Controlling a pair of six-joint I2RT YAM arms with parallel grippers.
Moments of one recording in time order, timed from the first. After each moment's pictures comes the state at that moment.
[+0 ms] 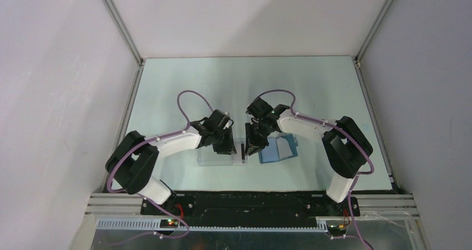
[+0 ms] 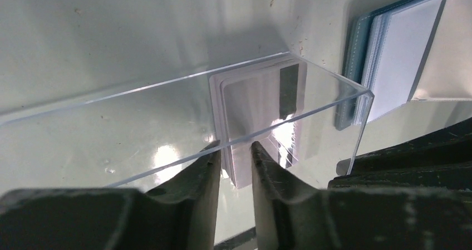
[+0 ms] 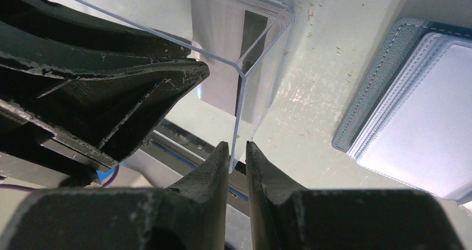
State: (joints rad) left arm -0.69 1.52 0.80 -0.34 0.16 -0.76; right arm 0.77 1.76 1.19 -0.63 -0.39 0.68
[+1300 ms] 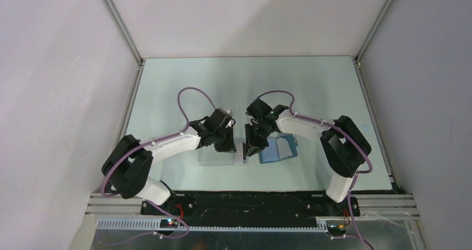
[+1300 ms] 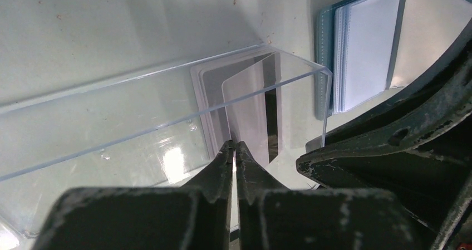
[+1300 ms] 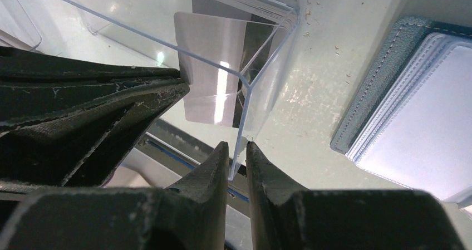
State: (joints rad) left arm -0.73 1.47 0.83 -0.38 0.13 -0.74; right arm 0.78 1.77 1.19 -0.63 -0.39 0.67
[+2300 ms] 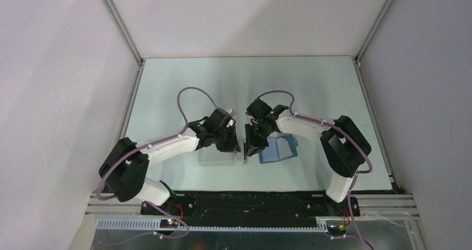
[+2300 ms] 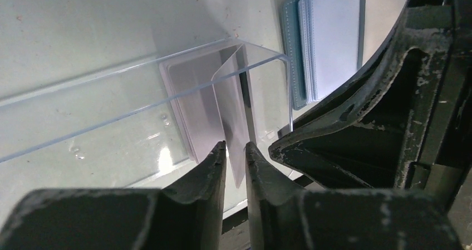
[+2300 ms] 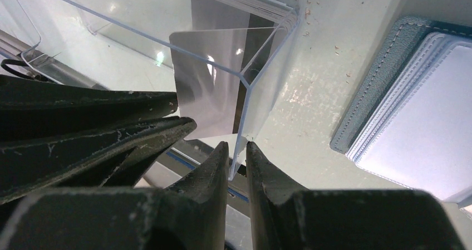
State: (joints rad) left arm -0.75 1.44 0.83 -0.36 0.17 -0.74; right arm 0.78 1.77 1.19 -0.63 -0.39 0.67
